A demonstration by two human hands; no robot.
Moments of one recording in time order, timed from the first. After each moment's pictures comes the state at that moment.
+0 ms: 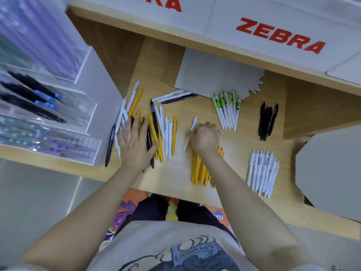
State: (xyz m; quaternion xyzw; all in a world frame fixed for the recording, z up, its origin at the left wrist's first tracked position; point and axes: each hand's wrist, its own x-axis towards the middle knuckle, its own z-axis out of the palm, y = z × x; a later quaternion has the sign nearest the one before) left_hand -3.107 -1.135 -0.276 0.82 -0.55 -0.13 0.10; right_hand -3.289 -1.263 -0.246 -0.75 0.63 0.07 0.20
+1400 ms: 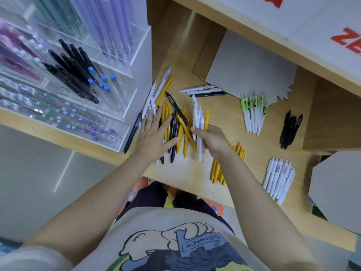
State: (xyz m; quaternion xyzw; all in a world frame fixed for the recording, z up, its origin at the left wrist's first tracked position) left_hand -3.064 -1.123 -0.285 0.78 -0.56 -0.27 0.10; right_hand -3.241 -1.240 -0.245 -0.49 0.60 -0.05 0.63
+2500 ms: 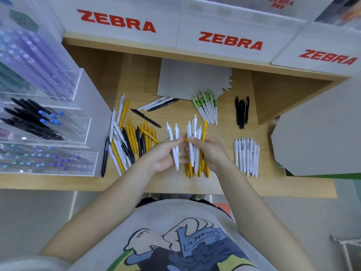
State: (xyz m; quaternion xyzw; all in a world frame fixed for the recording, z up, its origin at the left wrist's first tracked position) left_hand -3.175 -1.169 -0.191 0.44 -0.07 -0.82 0.36; right_hand -3.338 -1.198 -0.166 -0.31 0.61 -0.26 0.68
